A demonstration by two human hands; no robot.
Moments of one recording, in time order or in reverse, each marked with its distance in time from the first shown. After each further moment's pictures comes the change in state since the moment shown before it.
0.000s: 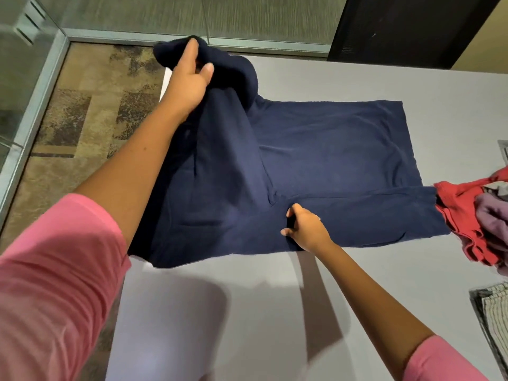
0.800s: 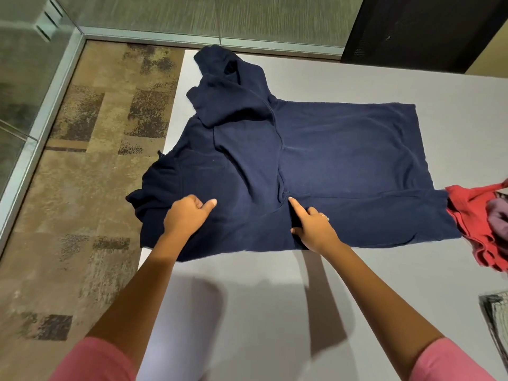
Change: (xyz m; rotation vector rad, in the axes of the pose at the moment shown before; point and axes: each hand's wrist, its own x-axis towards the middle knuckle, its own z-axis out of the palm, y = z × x) left_hand -0.199 -0.122 0.013 0.637 -0.063 -0.531; right_hand -0.008 -0.008 0.003 -0.248 -0.050 -0.045
